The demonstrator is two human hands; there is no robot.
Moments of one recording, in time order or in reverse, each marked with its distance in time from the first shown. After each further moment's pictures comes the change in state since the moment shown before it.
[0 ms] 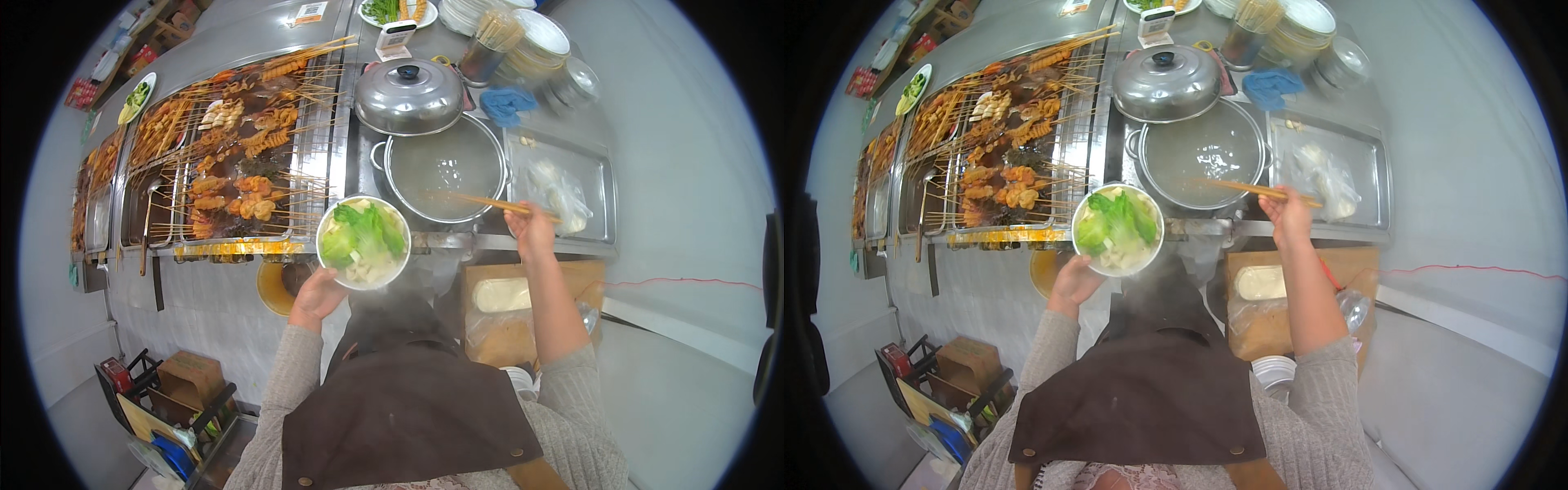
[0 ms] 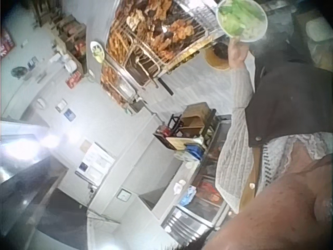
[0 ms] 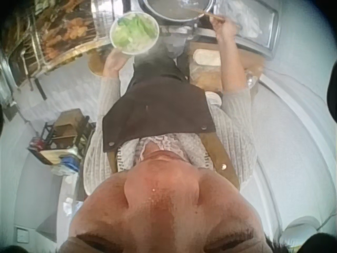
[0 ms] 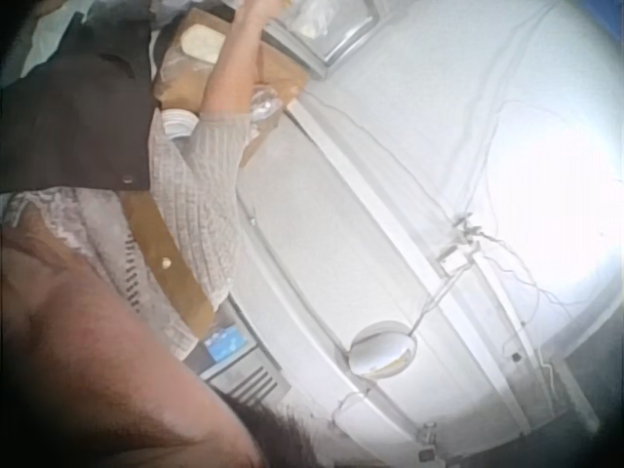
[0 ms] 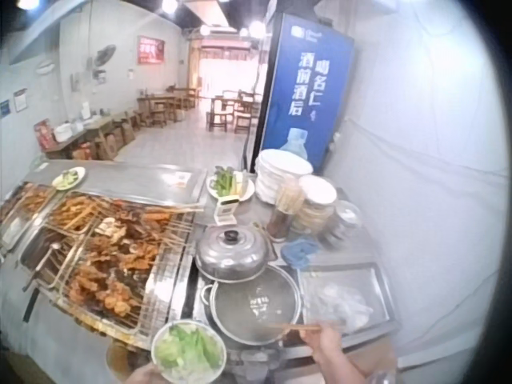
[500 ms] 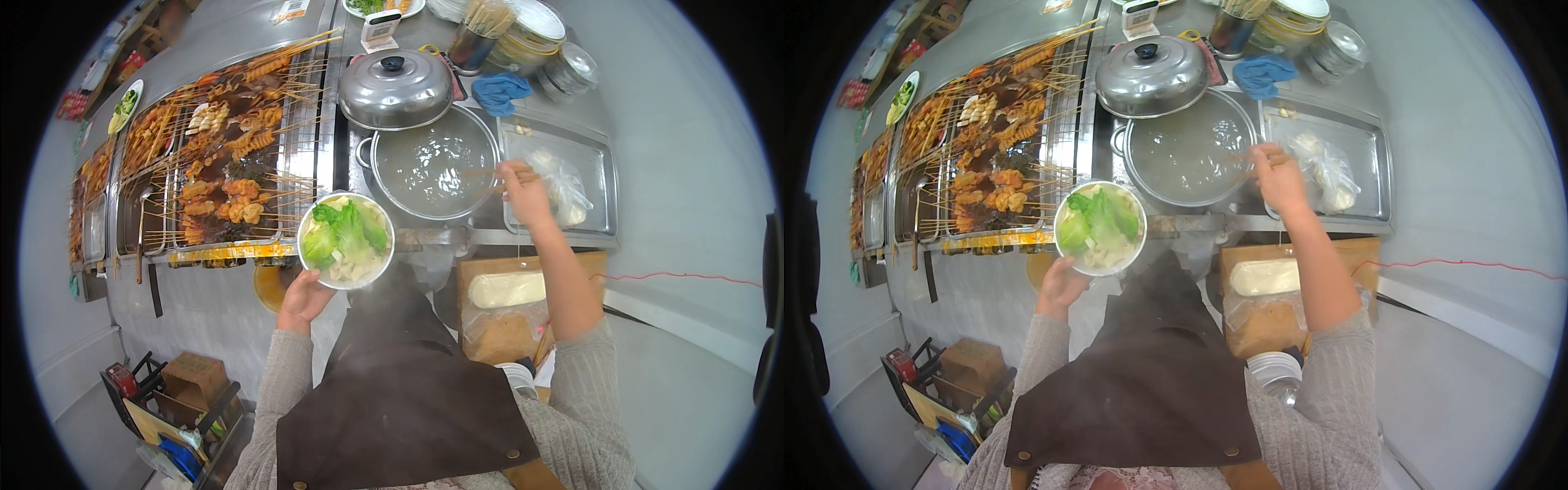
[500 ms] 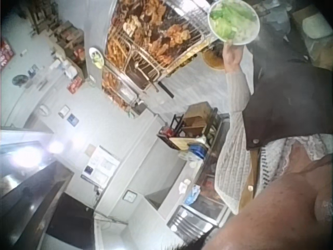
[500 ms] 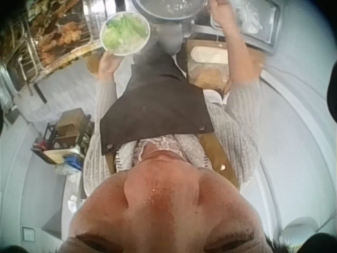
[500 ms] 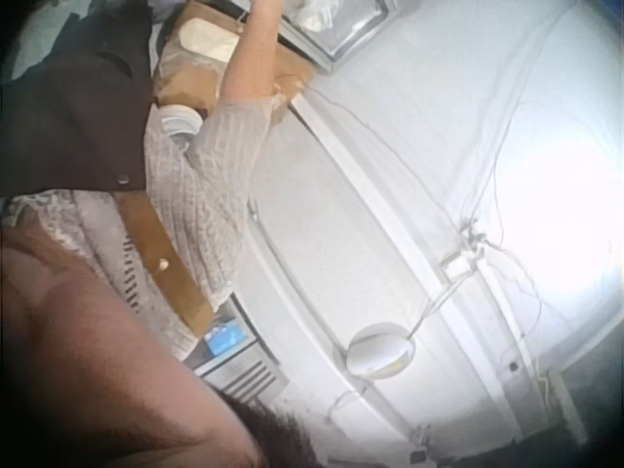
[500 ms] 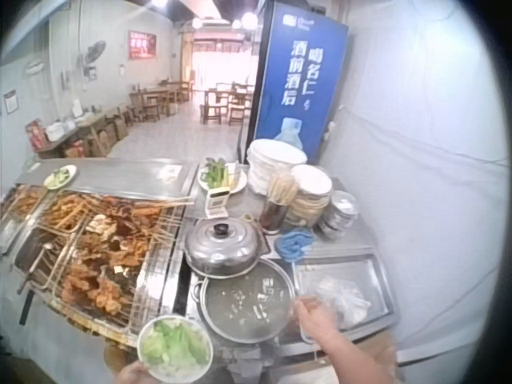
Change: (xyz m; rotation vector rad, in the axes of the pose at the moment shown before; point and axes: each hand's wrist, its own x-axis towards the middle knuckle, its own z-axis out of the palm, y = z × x) left_hand -0.007 0.010 0.003 0.006 0.081 0.020; right_hand 0.010 -0.039 0.045 -0.873 -0.266 -0.456
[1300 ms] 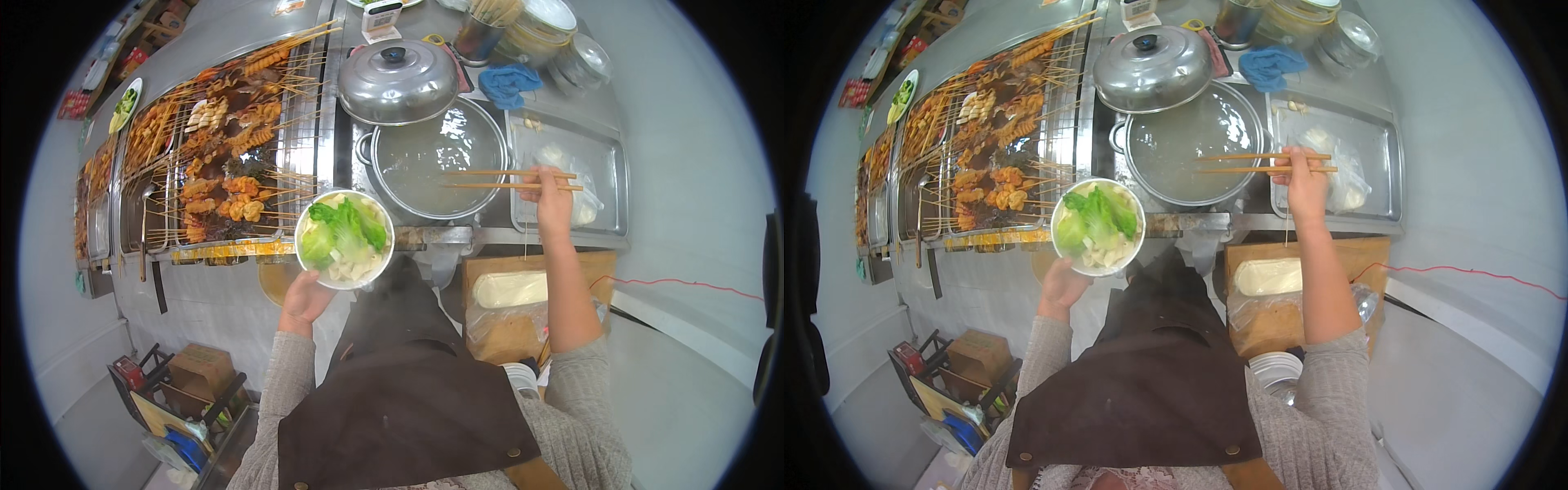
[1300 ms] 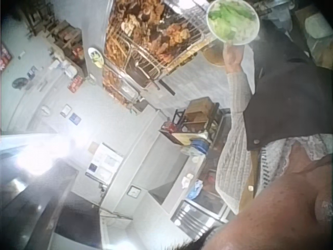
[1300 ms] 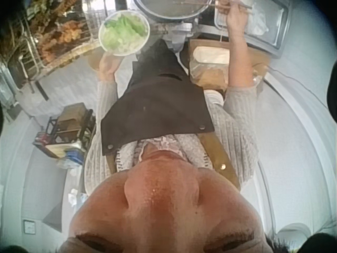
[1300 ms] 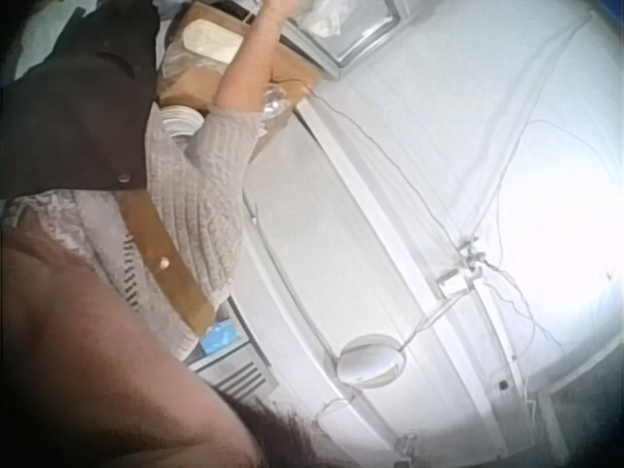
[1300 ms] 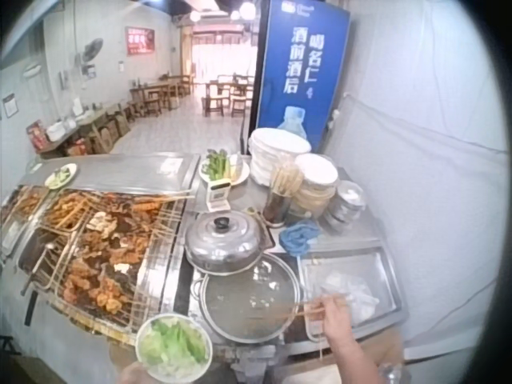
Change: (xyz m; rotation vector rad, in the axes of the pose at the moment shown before) left_hand 0.000 -0.001 0.014 0.049 0.010 0.031; right_hand -0.008 0.019 -0.016 0.433 0.188 0.144
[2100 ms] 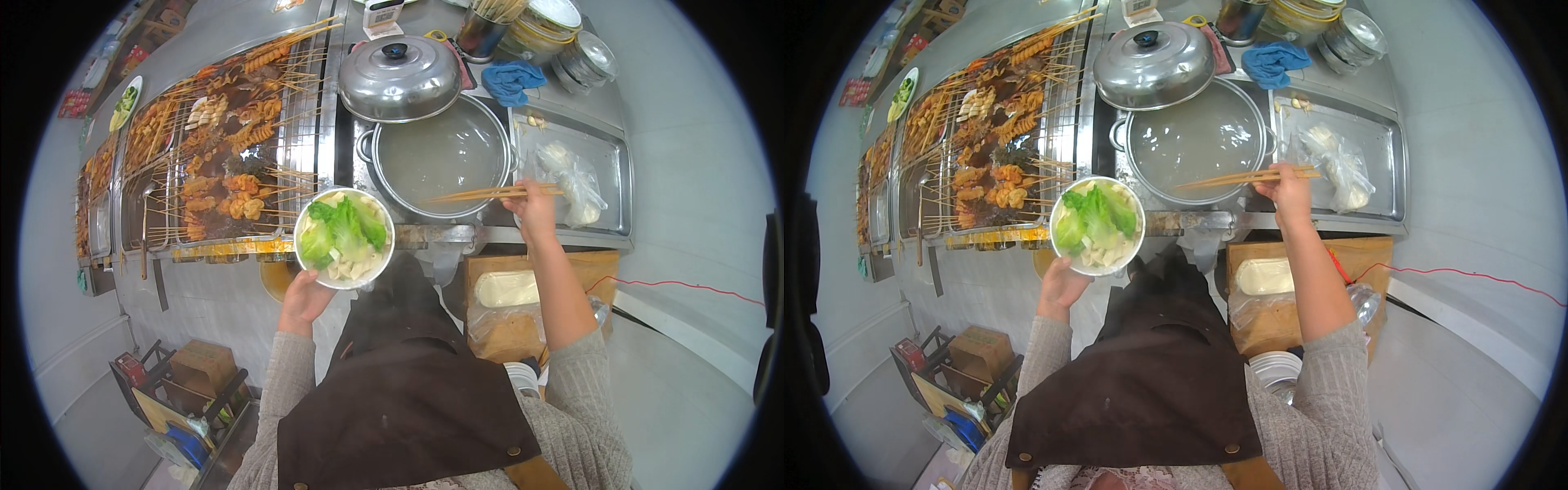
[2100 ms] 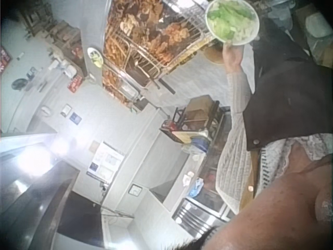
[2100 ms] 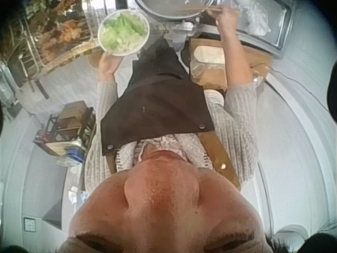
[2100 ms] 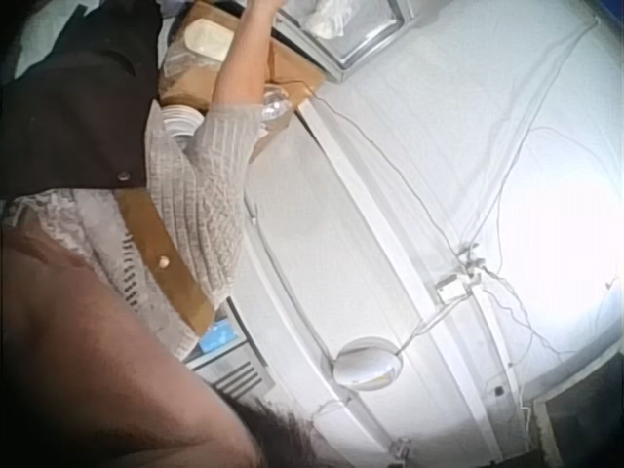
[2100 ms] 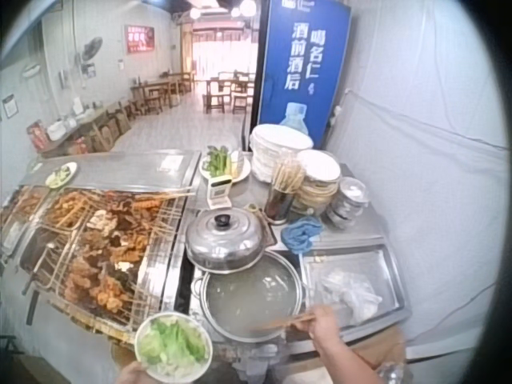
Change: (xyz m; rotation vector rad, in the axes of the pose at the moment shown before) left_hand -0.001 -0.001 0.000 -0.039 0.003 0.012; right_hand 0.003 0.054 0.005 0.229 0.004 0.276
